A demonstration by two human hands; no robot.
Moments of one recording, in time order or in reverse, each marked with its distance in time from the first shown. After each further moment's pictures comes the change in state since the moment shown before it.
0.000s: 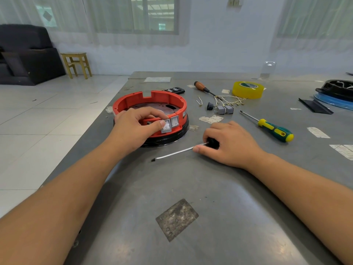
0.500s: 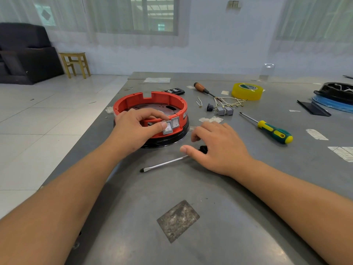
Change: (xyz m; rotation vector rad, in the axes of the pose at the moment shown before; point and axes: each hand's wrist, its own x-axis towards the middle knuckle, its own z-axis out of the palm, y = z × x) left_hand 0.001 -0.003 -0.001 -0.058 0.009 0.021; right_hand 0.001 -0.043 -0.003 0.004 0.145 0.027
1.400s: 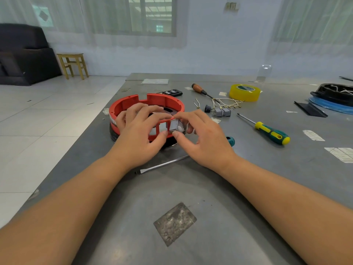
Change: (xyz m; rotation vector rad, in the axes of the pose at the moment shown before) left_hand -0.017 0.004 0.019 0.390 0.093 0.318; right_hand 0.021 -0.020 0.002 0.421 0.218 0.019
